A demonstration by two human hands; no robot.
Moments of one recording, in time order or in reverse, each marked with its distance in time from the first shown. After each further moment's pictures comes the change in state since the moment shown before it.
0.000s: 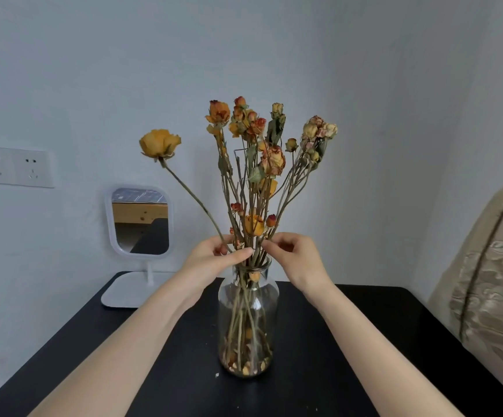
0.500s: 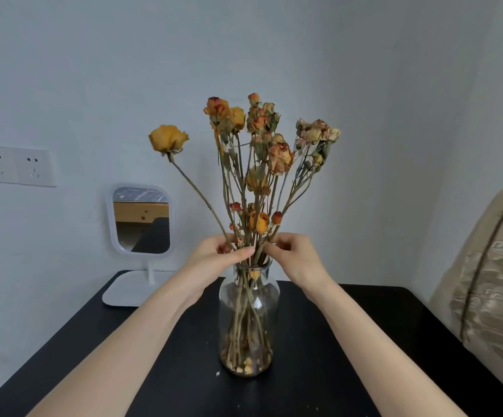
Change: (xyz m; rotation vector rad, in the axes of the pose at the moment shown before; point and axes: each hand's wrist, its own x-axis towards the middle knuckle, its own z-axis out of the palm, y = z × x) left_hand -0.002 0.006 0.002 0.033 -0.042 0.018; right_hand 0.004 -0.001 0.000 -0.070 -0.034 0.031
